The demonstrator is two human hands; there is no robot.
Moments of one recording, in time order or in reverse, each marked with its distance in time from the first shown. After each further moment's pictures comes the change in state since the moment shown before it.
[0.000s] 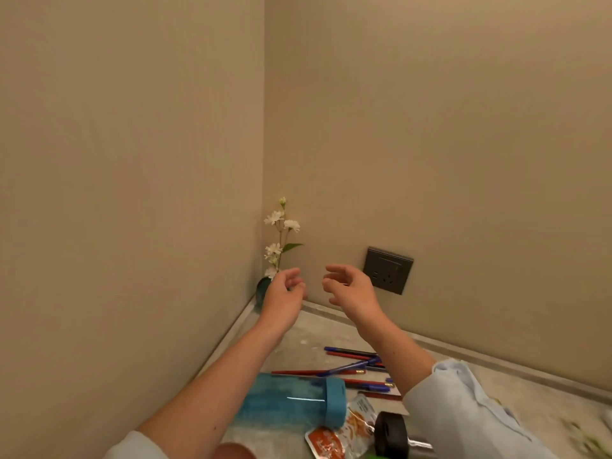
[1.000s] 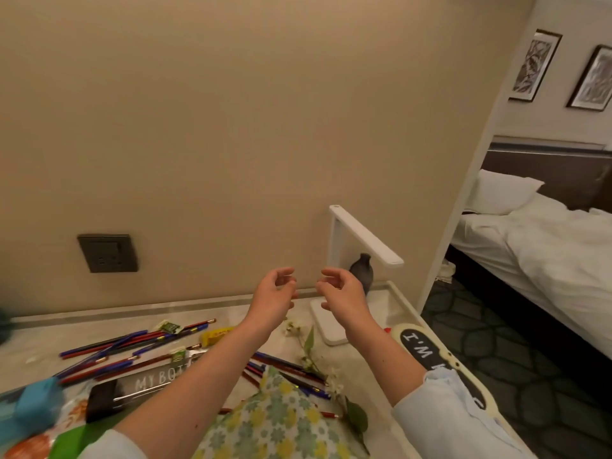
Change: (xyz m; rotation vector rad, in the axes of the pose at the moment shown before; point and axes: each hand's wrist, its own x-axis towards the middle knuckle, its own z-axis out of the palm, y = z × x) left_hand -0.226 0.041 0.380 -0.016 -0.568 0.063; right_hand -0.221 0.078 -0.393 0.037 0.581 0.128
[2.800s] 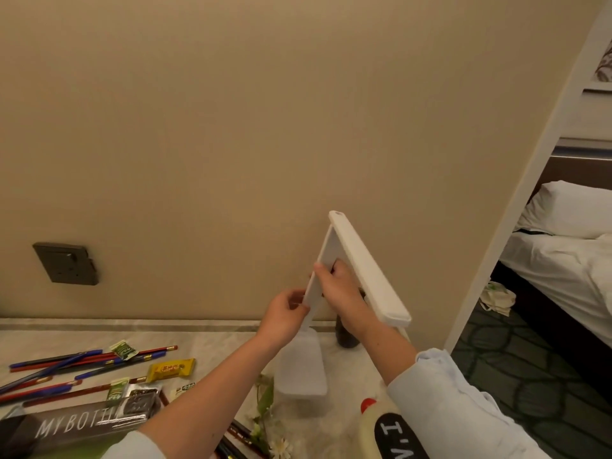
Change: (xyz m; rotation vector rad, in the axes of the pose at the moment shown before) left_hand 0.102 -0.020 0.106 0.241 0.070 -0.033; right_hand 0.159 0.003 -0.048 -0.105 -0.190 -0.003
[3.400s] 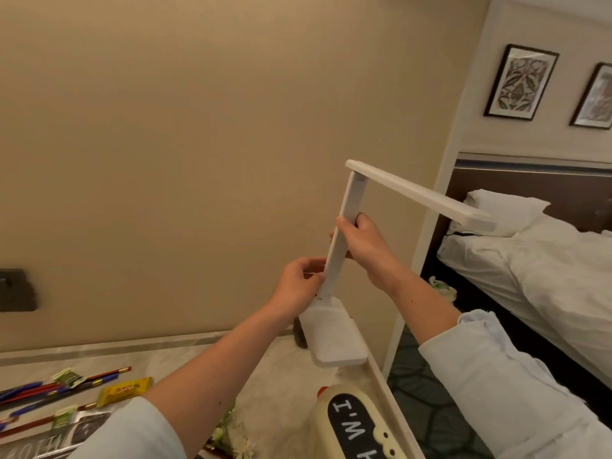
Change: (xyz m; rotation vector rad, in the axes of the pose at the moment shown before) left_hand -0.021 0.095 0.053 -0.109 -0.162 0.256; right_hand -0.028 -0.066 -0.120 0.029 0.154 -0.216
